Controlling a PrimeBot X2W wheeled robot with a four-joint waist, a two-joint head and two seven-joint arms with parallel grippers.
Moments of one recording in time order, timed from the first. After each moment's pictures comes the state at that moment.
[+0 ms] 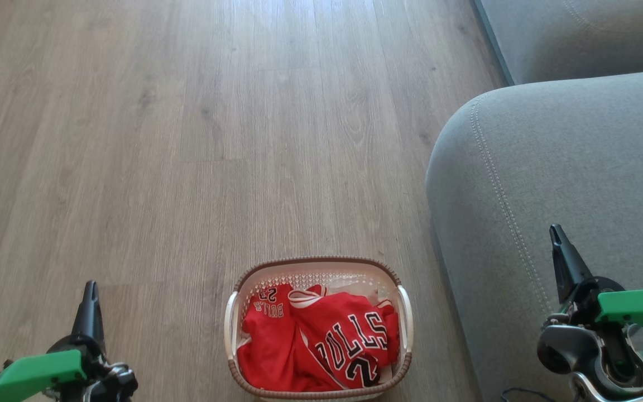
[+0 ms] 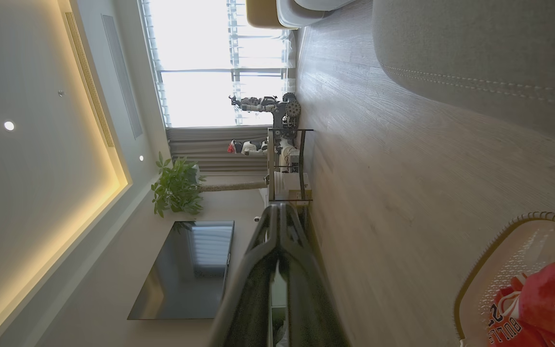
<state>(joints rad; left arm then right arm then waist) -0.06 0.04 0.08 0.18 -1.61 -0.04 0.10 -0.09 -0.36 0.30 0.19 1.98 0.13 -0.23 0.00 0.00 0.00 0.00</state>
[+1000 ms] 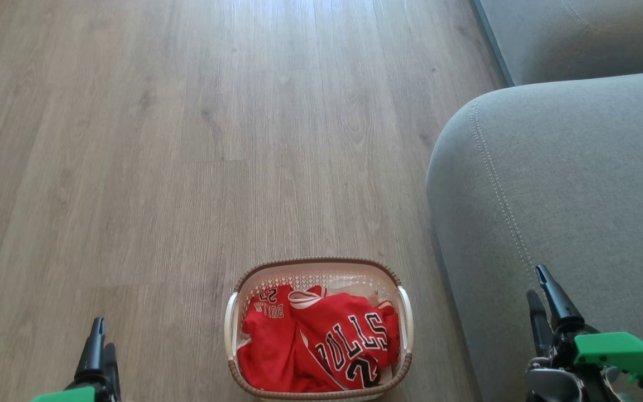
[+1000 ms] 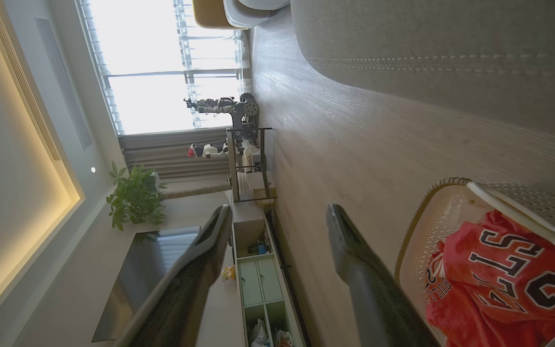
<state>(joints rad) 0.01 0.03 0.07 0.27 -1.61 -0.03 0.09 -0.01 -0.31 0.33 0.28 1.97 0.13 -0.23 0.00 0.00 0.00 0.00</state>
